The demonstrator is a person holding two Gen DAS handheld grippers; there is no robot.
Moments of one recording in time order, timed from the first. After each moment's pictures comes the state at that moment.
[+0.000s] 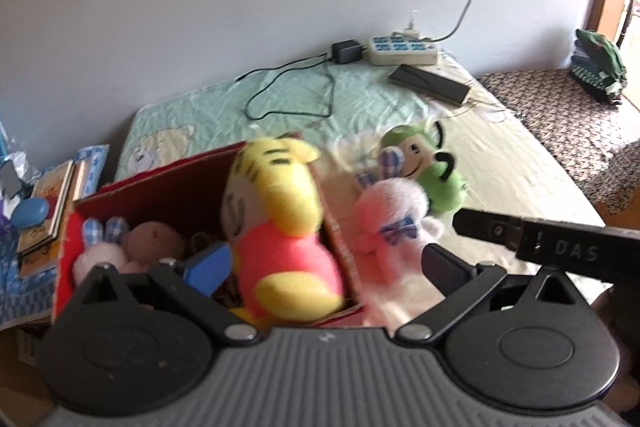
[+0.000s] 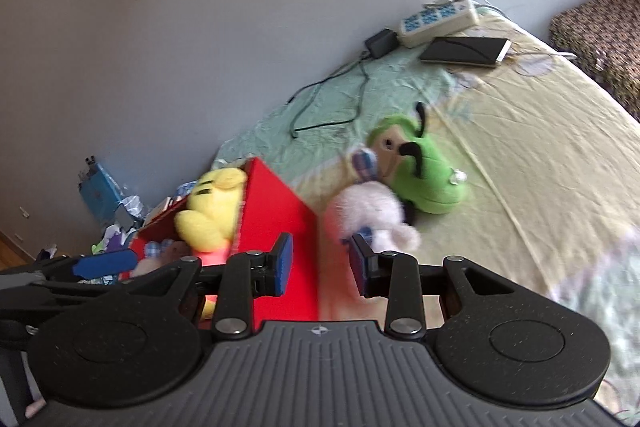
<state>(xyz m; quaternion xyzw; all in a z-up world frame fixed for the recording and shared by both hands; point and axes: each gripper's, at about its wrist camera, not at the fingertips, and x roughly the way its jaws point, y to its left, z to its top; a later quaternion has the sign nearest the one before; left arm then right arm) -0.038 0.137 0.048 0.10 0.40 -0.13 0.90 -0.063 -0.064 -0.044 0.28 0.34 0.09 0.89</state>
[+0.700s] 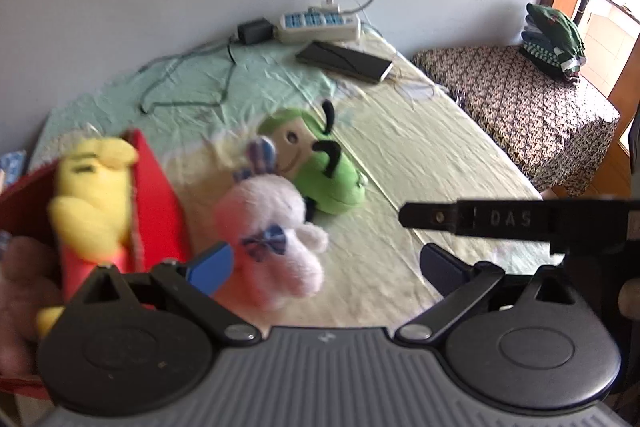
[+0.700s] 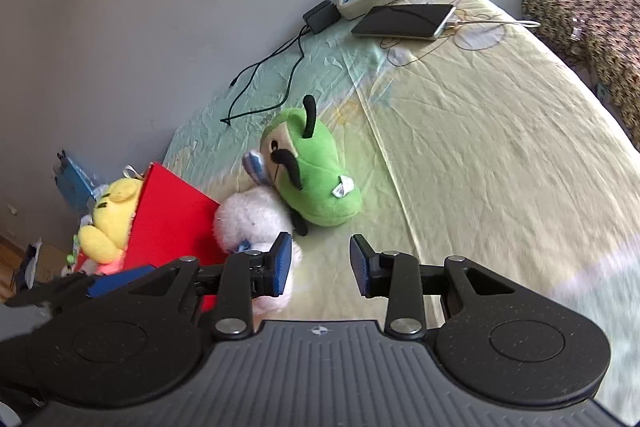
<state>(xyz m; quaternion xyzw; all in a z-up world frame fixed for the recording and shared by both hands) -0.018 0.033 -0.010 0.09 0.43 -0.19 0.88 -0.009 -0.148 -0.094 0.28 0.40 0.11 0.87</state>
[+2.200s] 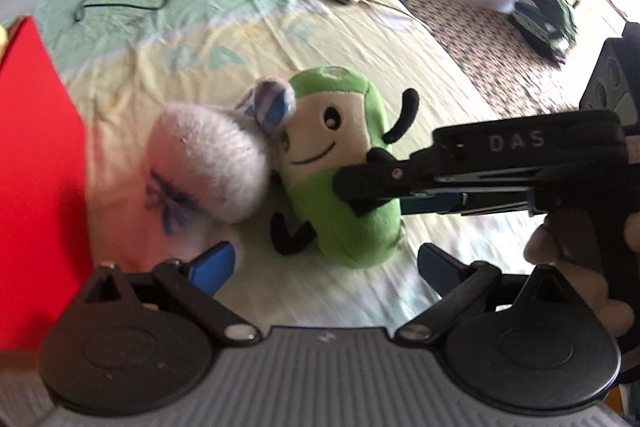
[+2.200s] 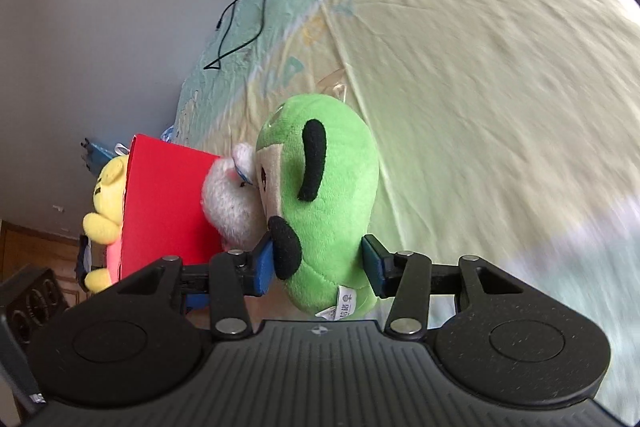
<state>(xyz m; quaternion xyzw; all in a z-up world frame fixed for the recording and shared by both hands) 0.000 -0.006 -0.078 0.03 0.52 -0.23 0.82 -0.009 -0.199 -0.145 0.38 0.50 0.16 0.76</state>
